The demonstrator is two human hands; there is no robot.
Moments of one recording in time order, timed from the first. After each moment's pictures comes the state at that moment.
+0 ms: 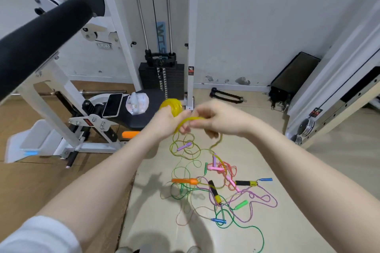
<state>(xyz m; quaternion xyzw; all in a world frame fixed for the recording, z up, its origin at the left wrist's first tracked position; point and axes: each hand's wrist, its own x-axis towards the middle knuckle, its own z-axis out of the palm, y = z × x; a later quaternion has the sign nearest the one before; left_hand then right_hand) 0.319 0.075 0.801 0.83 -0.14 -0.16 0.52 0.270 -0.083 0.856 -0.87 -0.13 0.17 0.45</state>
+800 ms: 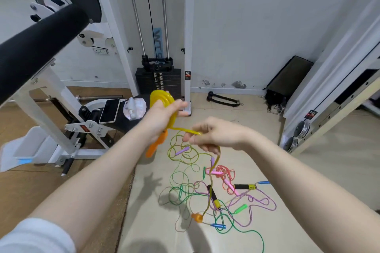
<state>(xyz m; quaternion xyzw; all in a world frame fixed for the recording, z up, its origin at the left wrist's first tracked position) 0.329 0.074 0.823 0.69 -0.10 -0.18 0.69 0.264 -0.085 0.836 -0.83 -0.09 0.28 0.48</state>
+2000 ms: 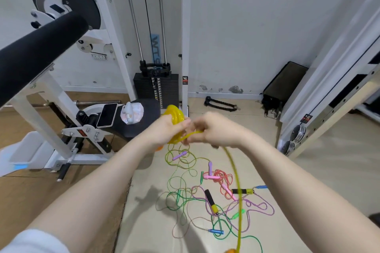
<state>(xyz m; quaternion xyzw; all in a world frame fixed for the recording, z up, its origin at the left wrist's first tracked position) 0.315 0.072 0.805 0.78 -0.20 -0.22 0.55 0.257 -0.084 0.860 -0.91 -0.12 0.15 0.37</state>
